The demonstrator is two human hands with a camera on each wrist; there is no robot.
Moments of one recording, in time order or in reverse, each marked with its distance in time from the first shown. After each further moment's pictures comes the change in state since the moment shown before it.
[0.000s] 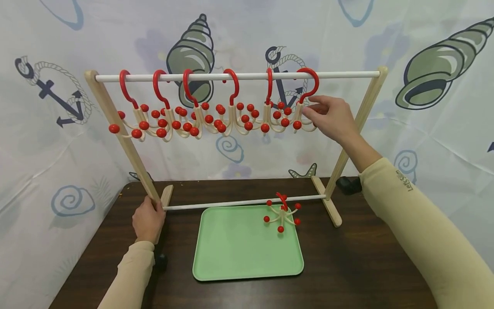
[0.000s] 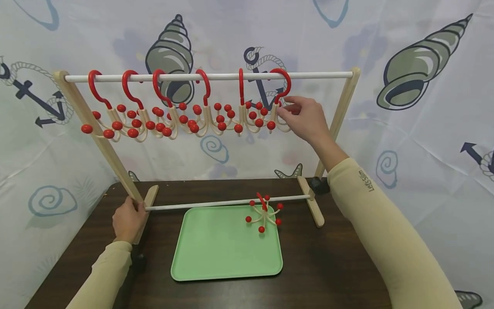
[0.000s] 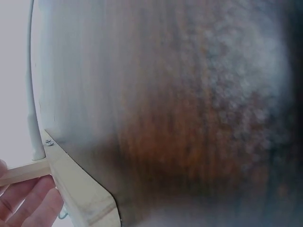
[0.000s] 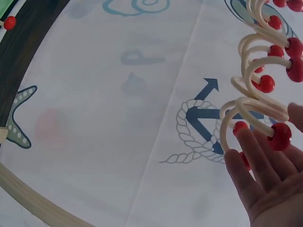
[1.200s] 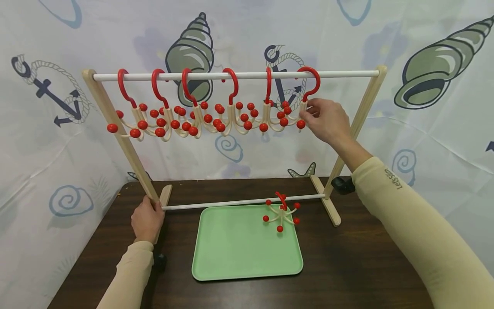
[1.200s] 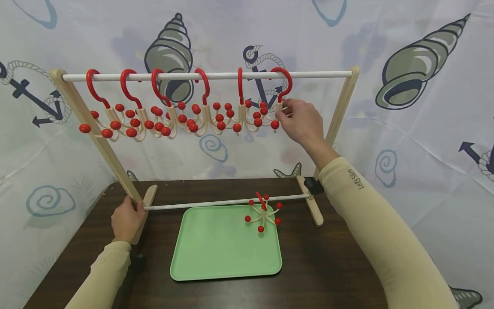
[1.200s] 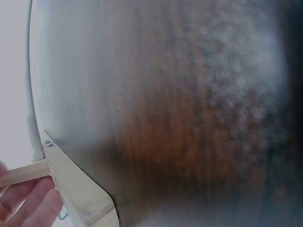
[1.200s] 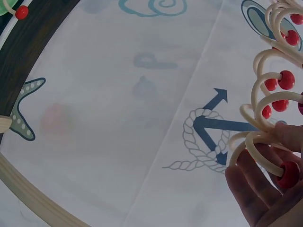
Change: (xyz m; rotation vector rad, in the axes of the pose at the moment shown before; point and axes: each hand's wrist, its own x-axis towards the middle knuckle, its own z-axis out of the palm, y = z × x) left_hand 0.000 0.002 -0.001 -0.005 -0.013 -0.009; right_hand 0.002 -0.004 0.011 -0.188 0.017 0.015
